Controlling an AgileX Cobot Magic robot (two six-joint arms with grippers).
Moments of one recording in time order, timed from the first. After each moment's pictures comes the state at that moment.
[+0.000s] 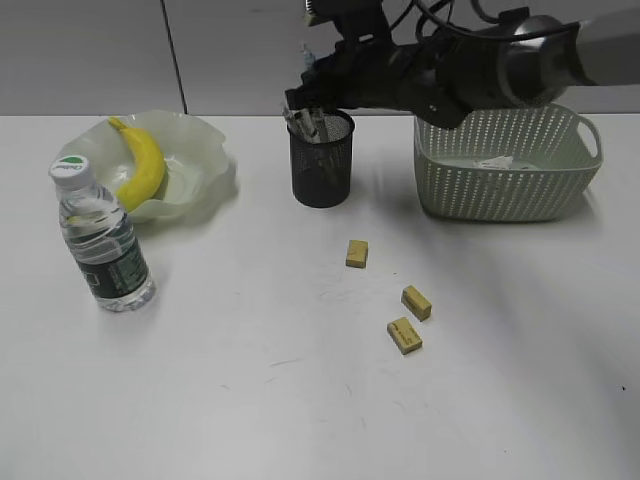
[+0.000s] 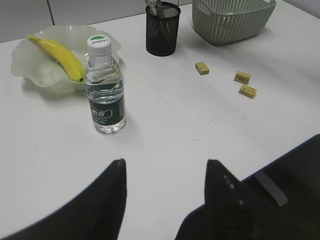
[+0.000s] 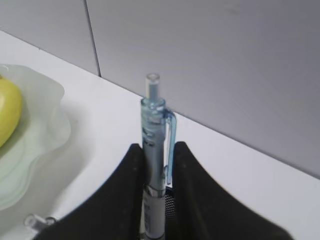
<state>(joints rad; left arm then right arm) -0.73 -0.01 -0.54 0.14 1.07 -0.22 0.49 2.25 -1.63 -0.61 -0.19 0.56</state>
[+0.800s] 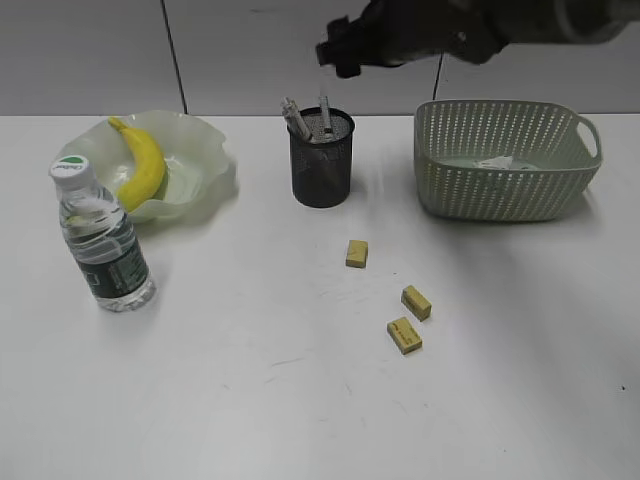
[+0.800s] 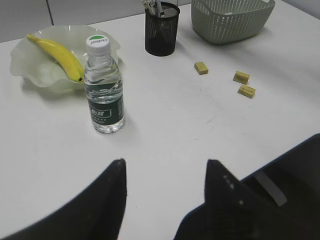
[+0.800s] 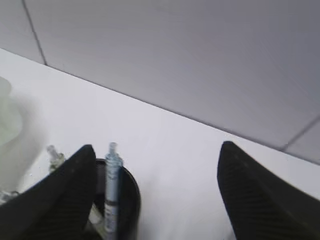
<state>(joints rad) -0.73 -0.01 -0.54 0.14 1.07 -0.22 0.50 2.12 -1.63 -0.57 0.08 0.56</state>
